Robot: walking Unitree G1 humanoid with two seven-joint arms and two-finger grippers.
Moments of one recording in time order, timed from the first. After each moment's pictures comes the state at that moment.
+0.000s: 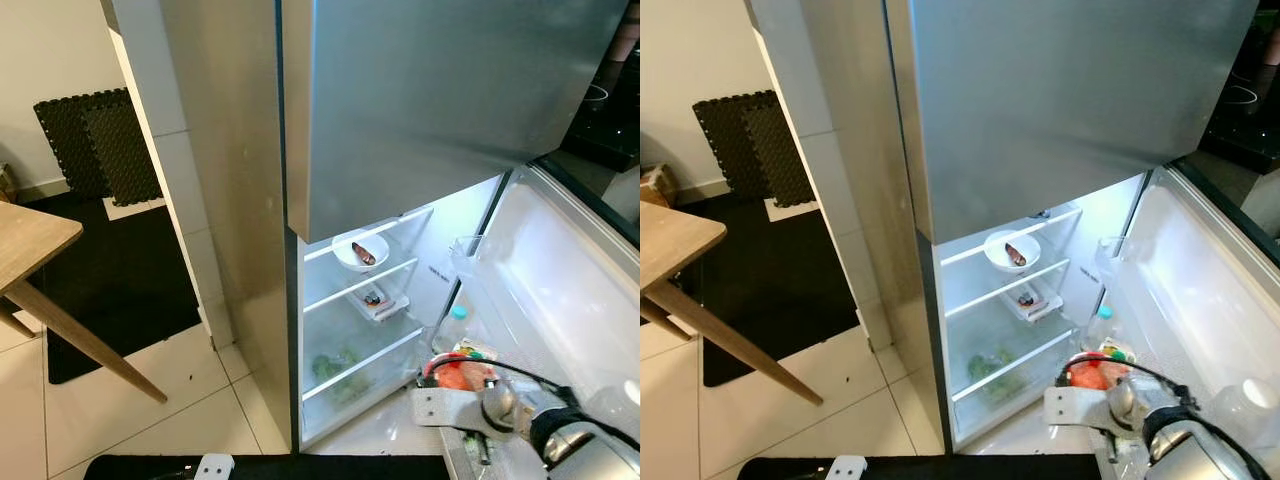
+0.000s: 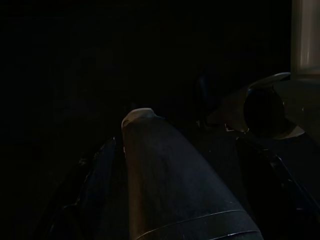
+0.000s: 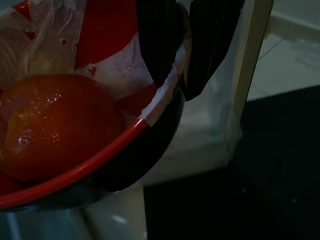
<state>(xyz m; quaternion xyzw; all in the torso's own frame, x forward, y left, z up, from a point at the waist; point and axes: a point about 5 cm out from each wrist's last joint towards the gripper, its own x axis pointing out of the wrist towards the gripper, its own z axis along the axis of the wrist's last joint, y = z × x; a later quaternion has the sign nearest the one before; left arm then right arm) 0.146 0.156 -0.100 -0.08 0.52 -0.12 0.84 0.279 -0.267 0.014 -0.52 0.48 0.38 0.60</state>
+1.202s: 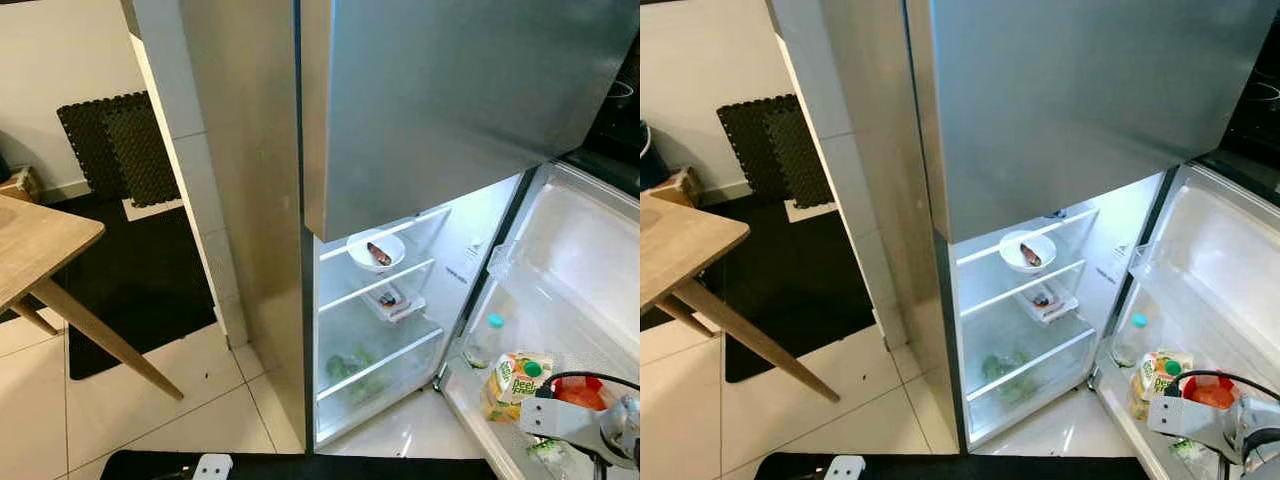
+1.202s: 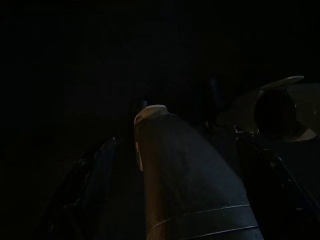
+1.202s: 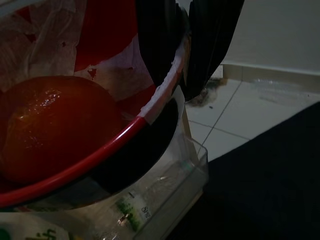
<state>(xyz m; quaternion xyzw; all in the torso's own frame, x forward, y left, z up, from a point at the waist) 0.145 0.157 -0.100 -0.08 0.52 -0.11 0.85 0.236 -0.371 0.039 -0.50 0.58 0.21 0.61</state>
